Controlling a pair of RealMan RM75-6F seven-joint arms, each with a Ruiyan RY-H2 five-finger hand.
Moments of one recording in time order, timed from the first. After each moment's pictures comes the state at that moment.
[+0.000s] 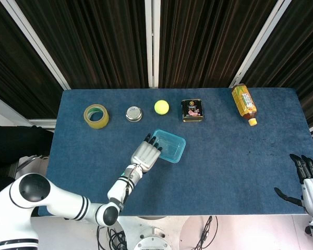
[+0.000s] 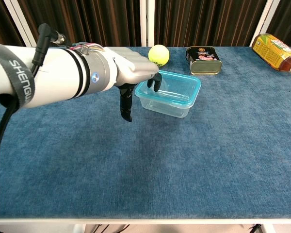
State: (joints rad) left arm -1.33 -1.66 -0.11 -1.73 0.35 1.11 1.04; right arm 0.00 -1.16 0.04 -1.44 -1.55 1.56 0.29
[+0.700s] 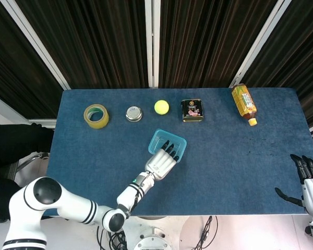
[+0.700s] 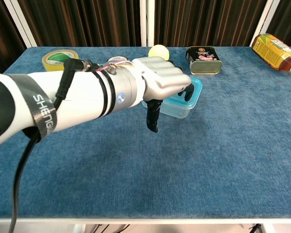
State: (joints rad) left arm -1.34 -1.77 -0.10 -1.65 0.51 1.08 1.04; right arm 0.00 -1.17 0.04 -1.43 -1.54 1.55 0.29
